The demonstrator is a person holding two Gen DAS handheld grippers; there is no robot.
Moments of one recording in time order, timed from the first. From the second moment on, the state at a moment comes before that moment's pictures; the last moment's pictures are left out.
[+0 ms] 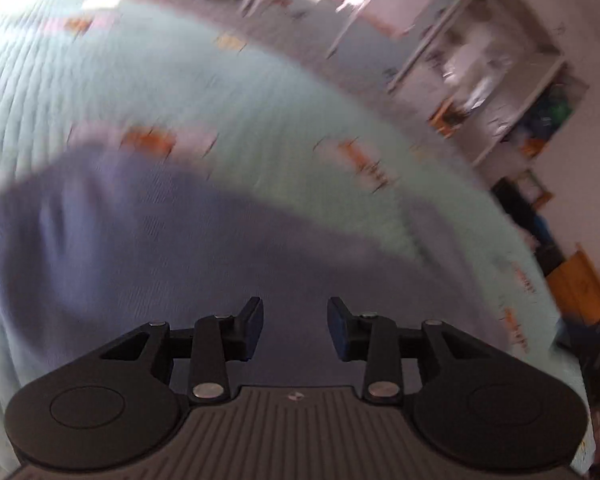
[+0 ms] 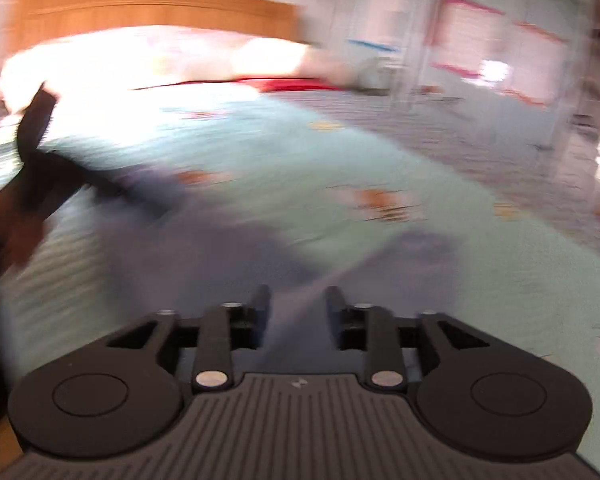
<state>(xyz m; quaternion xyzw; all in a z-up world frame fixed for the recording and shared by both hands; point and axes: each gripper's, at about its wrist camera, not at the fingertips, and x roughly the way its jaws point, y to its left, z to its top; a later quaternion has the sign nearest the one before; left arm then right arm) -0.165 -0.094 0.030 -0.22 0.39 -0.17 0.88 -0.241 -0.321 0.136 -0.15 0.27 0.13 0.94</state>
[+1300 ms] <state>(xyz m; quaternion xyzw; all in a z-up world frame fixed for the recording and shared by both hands) -0.217 -0.119 0.073 -0.25 0.41 -0.26 0.84 -0.314 -0.513 0.169 0.33 0.16 -0.10 0.92</state>
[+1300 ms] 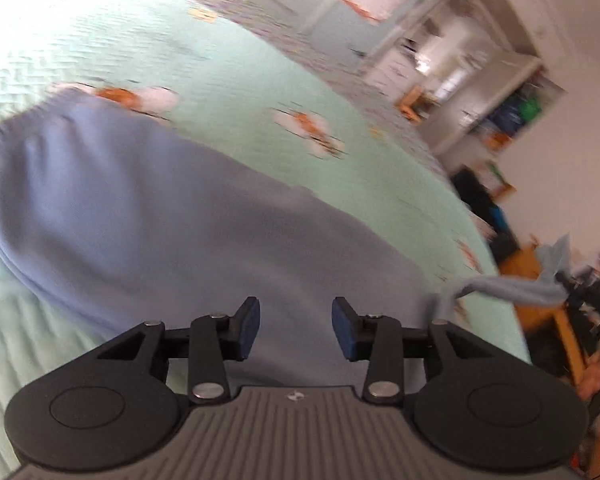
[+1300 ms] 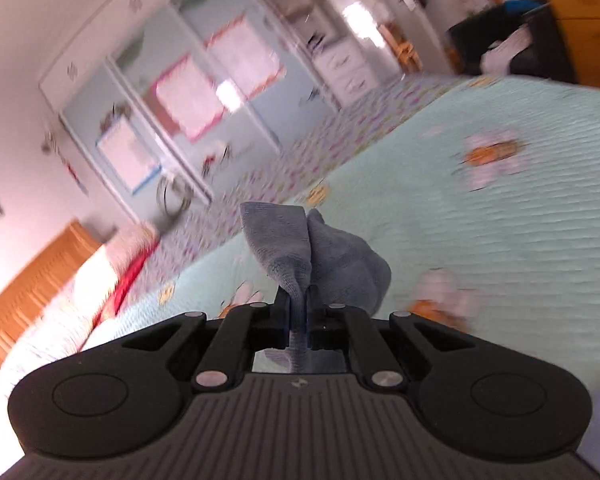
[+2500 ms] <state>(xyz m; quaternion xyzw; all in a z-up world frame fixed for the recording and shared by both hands) -0.236 -0.218 0.041 -0.37 0.47 -0.14 0.79 -0.439 -0.602 0.049 0.49 0.14 -0.10 0.86</state>
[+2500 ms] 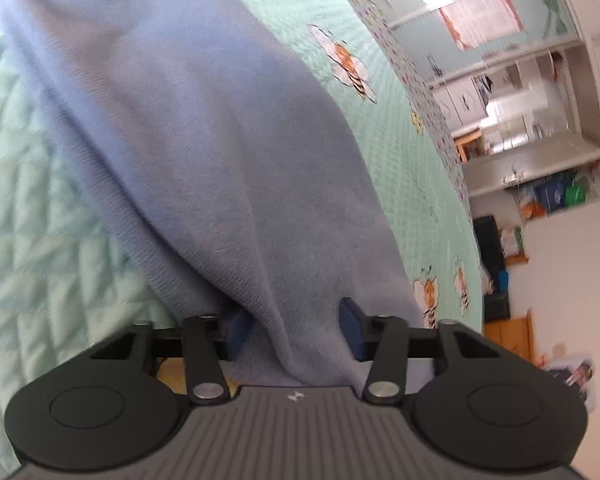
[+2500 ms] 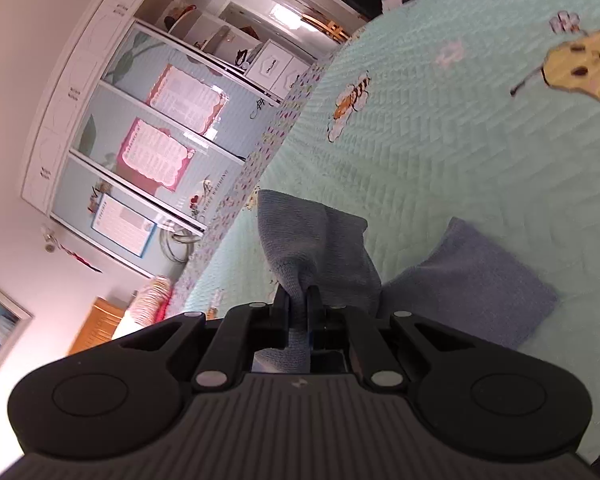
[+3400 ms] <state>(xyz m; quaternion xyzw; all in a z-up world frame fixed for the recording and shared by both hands) -0.242 -0.193 0.037 -0.30 0.51 -0.18 0.79 -0.510 -0.639 0.007 0.55 0.14 -0.16 0.81</state>
